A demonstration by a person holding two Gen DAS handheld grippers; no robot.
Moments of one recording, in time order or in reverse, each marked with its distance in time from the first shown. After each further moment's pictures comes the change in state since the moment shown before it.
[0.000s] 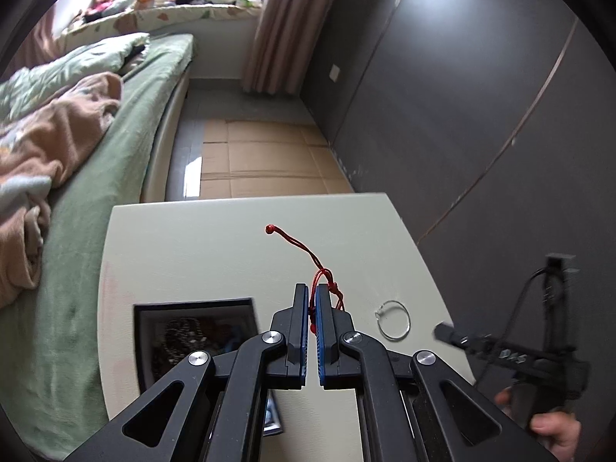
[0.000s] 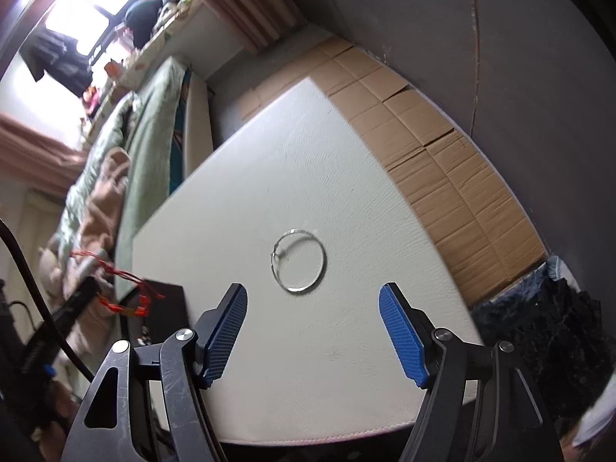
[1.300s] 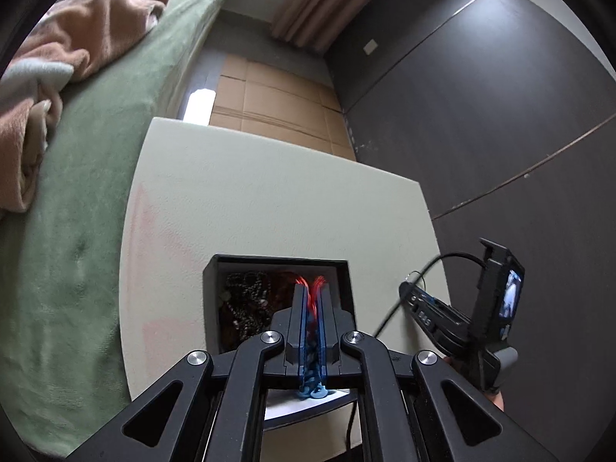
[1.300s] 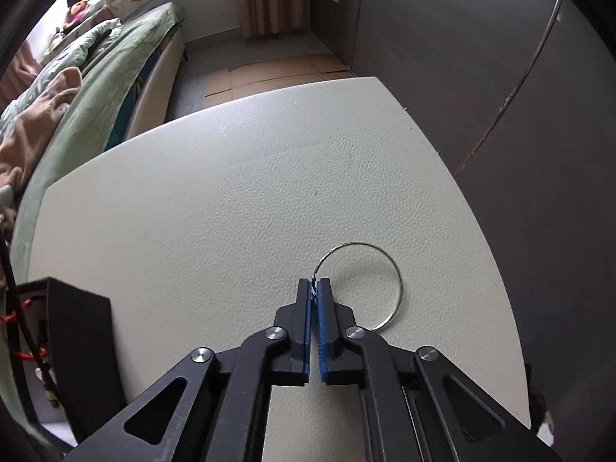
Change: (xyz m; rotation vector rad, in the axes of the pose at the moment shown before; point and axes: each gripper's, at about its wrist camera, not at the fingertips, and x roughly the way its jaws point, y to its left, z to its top) left arm 0.010 0.103 -0.007 -0.235 0.189 -0.126; right arm 0.067 0.088 0.000 -0.262 -0.071 -0.386
